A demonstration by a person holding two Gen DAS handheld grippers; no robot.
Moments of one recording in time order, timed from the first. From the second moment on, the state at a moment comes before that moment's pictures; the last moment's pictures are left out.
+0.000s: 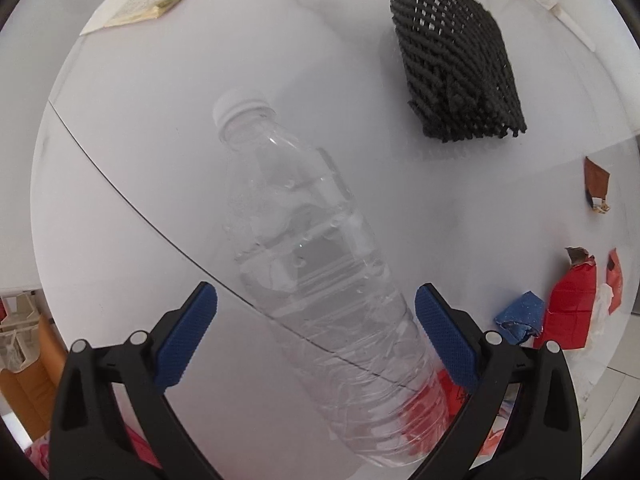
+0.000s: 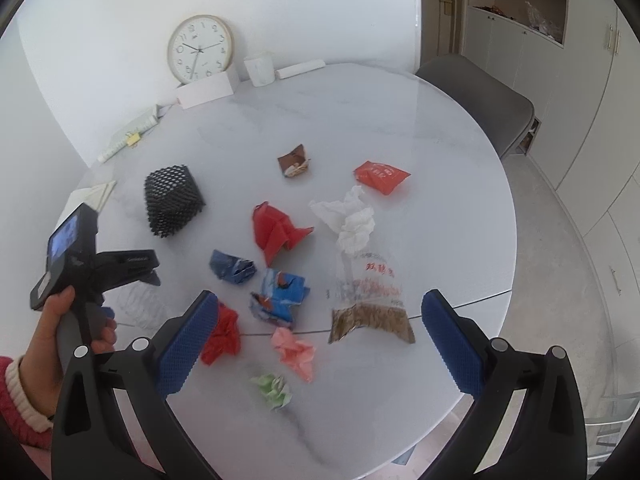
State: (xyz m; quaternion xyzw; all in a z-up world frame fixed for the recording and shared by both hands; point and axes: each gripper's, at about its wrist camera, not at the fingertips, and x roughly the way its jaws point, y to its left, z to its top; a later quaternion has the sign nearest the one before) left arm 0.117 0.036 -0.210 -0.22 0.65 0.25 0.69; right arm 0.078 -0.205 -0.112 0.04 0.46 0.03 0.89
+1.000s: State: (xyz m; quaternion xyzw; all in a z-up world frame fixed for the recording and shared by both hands) left arm 0.101 0.014 -0.161 -0.01 0.59 0.02 0.80; right arm 0.130 -0.264 -0.206 0.13 0.55 0.00 0.83
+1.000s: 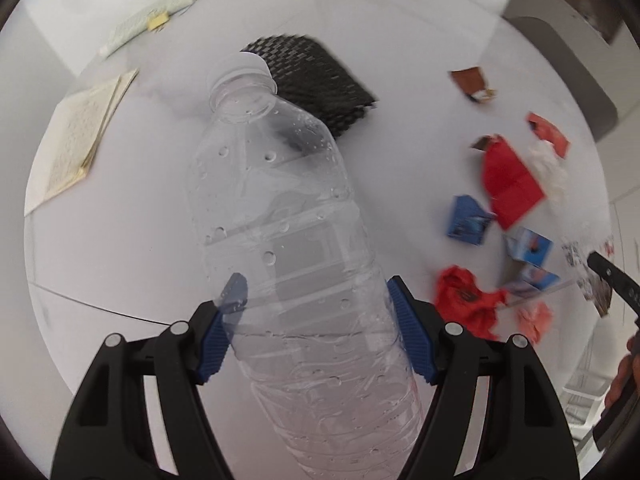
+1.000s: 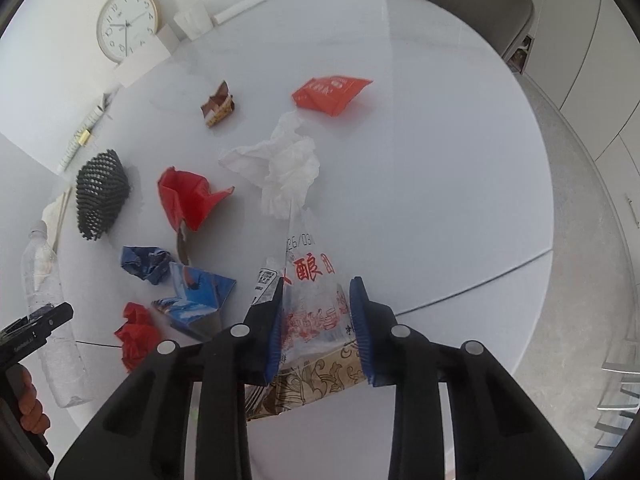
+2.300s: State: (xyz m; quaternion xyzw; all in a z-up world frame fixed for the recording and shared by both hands) left arm -0.098 -0.291 -0.146 0.17 0.57 -0.34 0.73; right arm -0.132 -0.405 -0.339 0.29 0.59 -0.02 0.75
